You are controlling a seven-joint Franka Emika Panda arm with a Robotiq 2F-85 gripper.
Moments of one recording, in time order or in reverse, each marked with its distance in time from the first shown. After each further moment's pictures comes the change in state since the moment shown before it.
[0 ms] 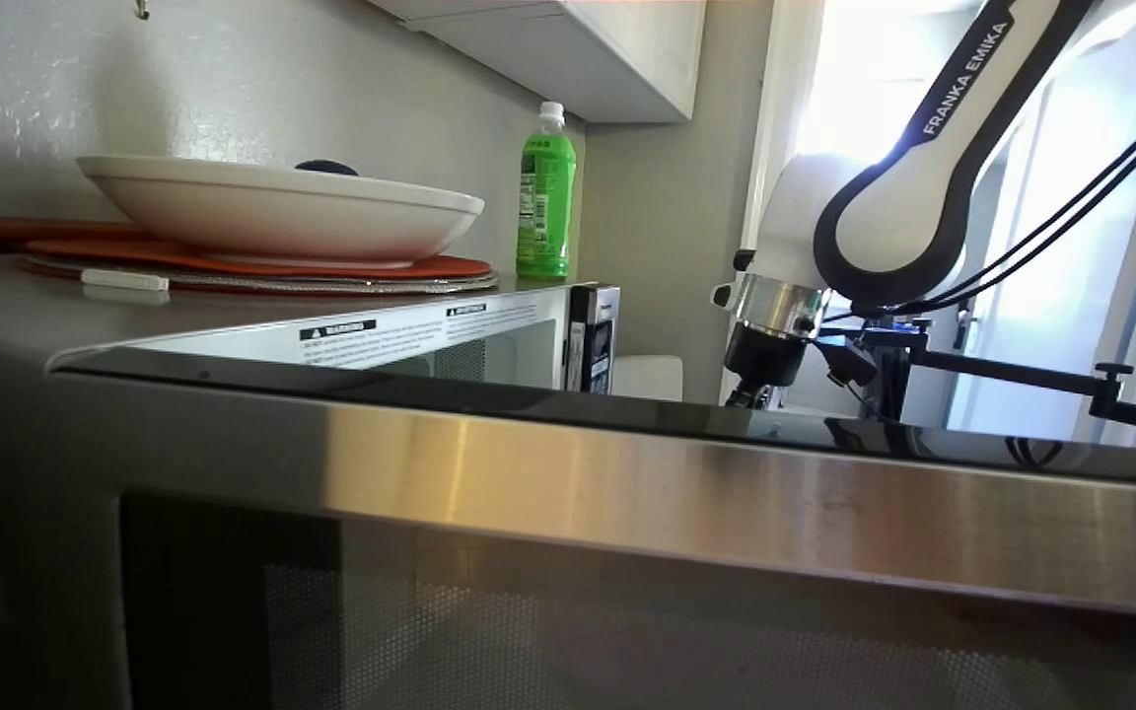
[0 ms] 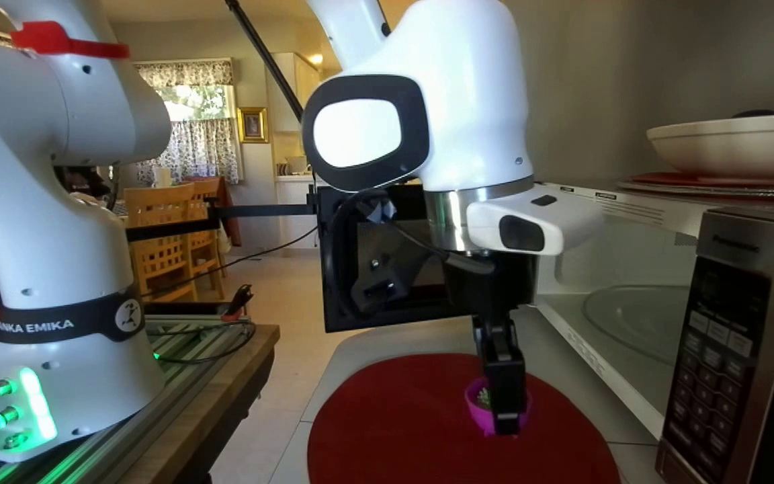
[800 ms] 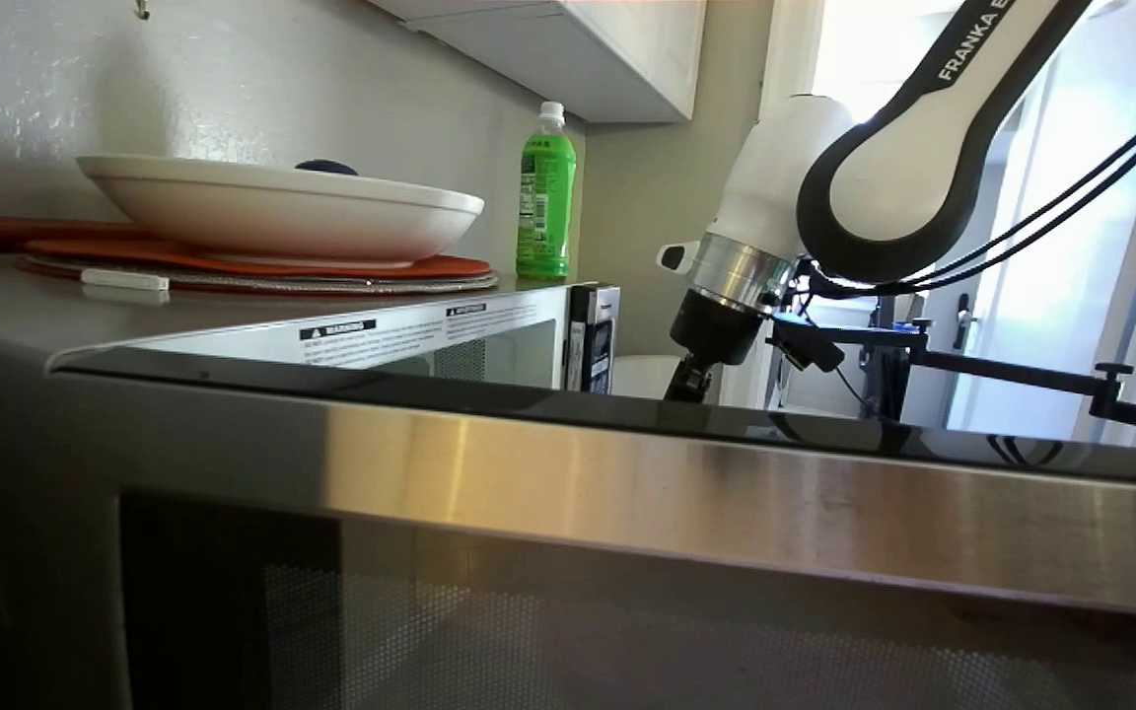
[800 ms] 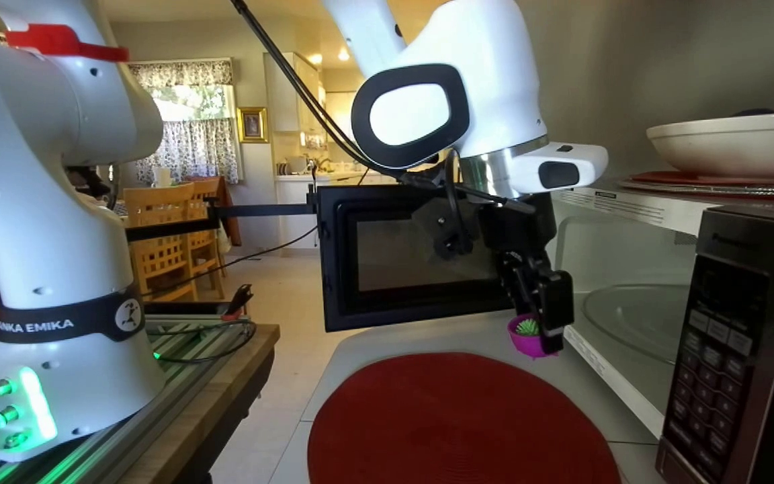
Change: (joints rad) arm 0.179 0.001 -0.011 0.080 0.015 0.050 -0.060
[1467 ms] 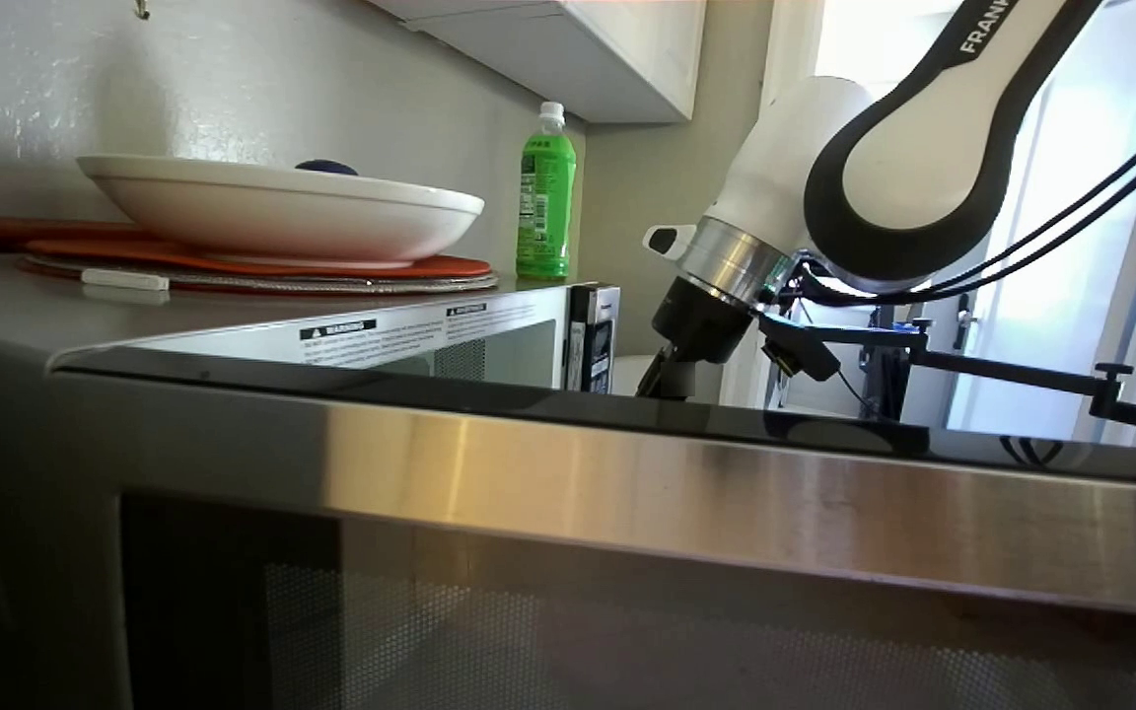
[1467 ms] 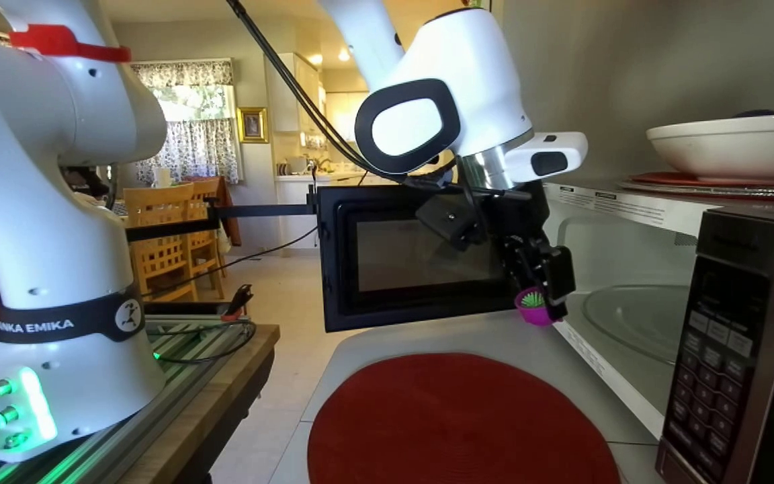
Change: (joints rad) arm -0.077 0.020 0.178 0.000 0.095 0.132 -0.104
